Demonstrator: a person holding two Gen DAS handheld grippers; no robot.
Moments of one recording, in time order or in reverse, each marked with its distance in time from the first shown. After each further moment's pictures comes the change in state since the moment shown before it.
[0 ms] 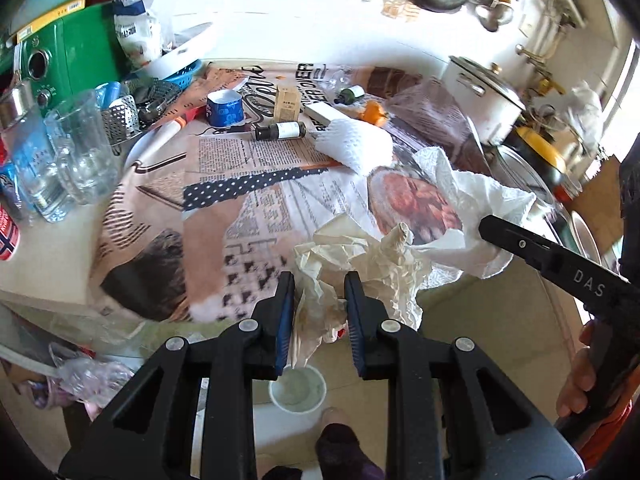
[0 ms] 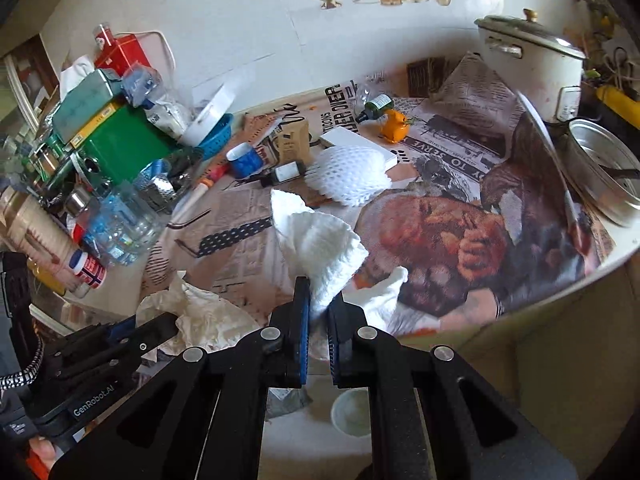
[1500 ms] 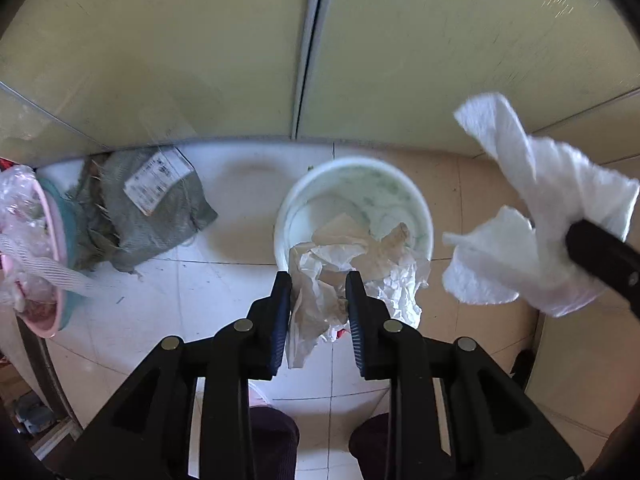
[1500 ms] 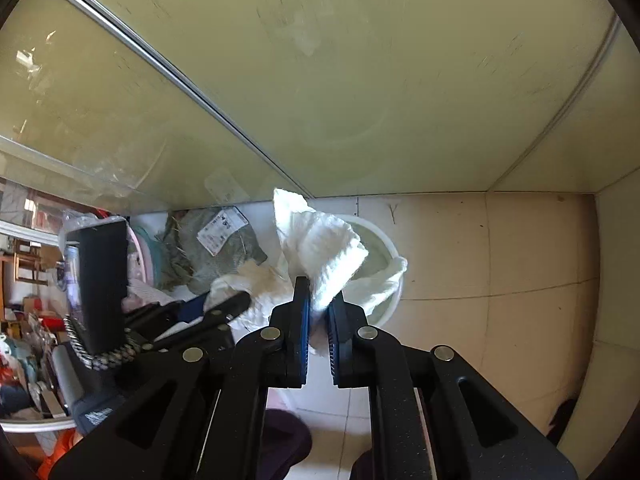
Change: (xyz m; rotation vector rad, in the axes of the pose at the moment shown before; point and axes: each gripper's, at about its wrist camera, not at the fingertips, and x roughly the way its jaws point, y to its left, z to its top) left arm 0.428 0.075 -0.384 -0.225 0.562 0.176; right arm 0.353 -0.144 -0.348 0.000 0.514 0.037
